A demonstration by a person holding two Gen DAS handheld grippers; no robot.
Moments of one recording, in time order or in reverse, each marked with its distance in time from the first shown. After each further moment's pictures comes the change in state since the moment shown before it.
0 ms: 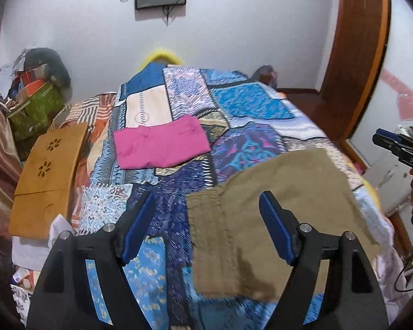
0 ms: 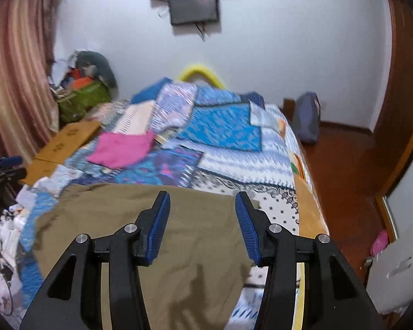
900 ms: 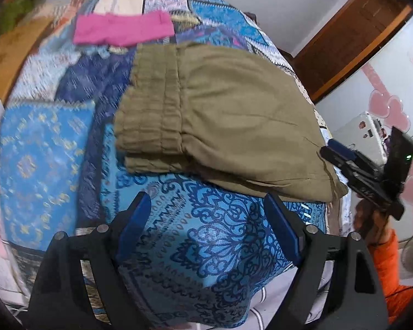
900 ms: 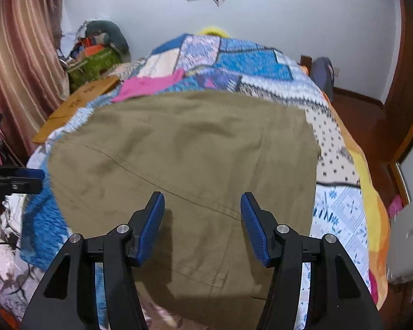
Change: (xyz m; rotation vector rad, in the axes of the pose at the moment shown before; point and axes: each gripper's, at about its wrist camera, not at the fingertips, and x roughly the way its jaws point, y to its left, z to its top) left arm 0.048 -0.011 -0.128 -0.227 0.355 -0.299; right arm 0.042 0.056 -0.124 0.035 0.204 0.026
